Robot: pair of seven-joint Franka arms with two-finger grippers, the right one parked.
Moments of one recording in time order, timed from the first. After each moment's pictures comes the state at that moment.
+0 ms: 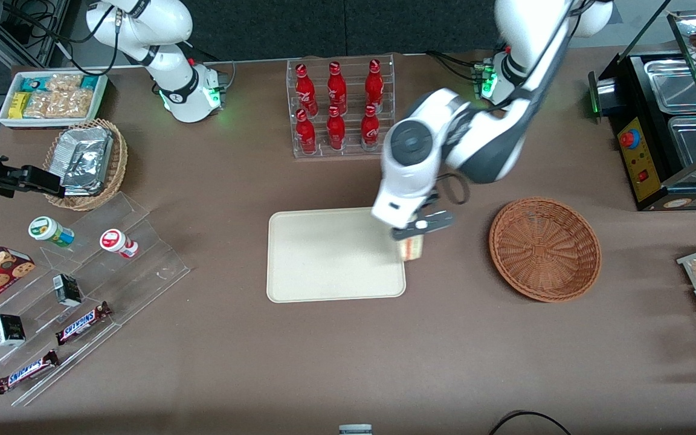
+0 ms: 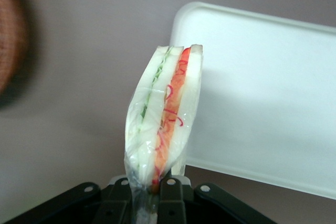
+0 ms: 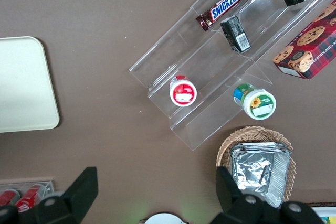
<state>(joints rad) -0.52 0.51 -0.24 -1.52 0.10 1.88 -0.99</state>
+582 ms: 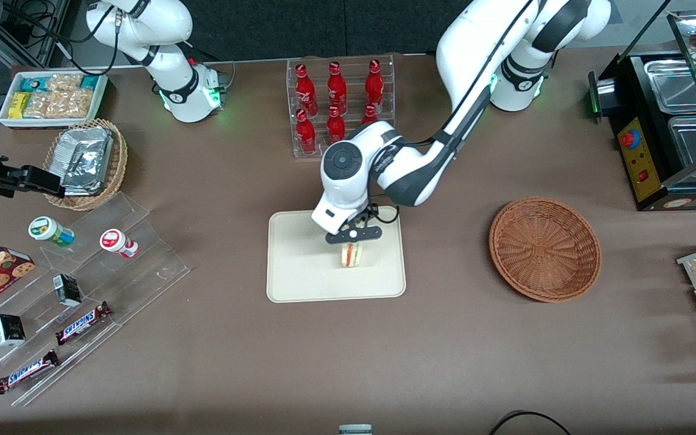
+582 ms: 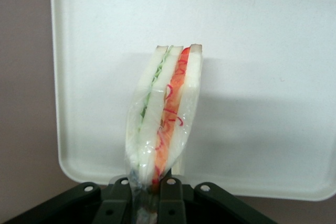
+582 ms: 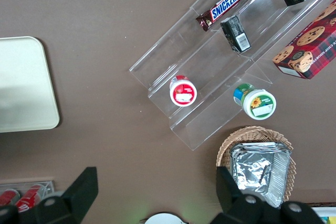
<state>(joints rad) -0.64 0.74 -0.23 -1.37 0.16 2.04 -1.00</state>
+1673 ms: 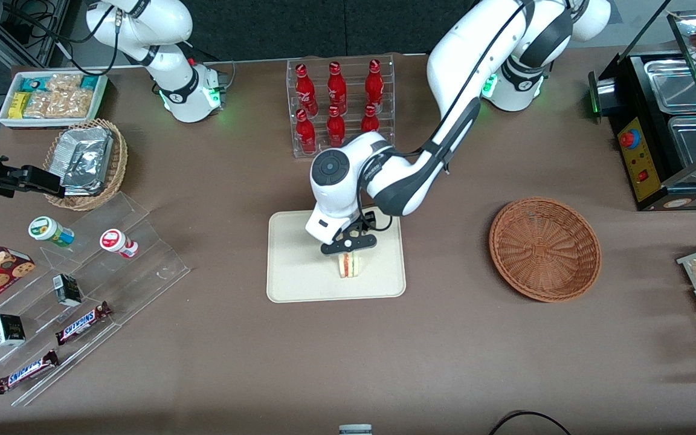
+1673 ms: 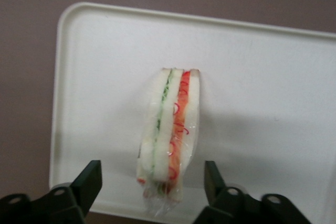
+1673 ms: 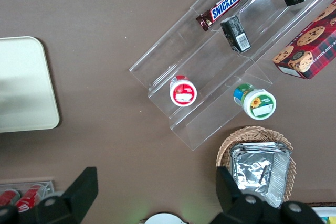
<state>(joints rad) -0.65 0.79 -0.22 -1.24 0.23 1.98 -1.11</state>
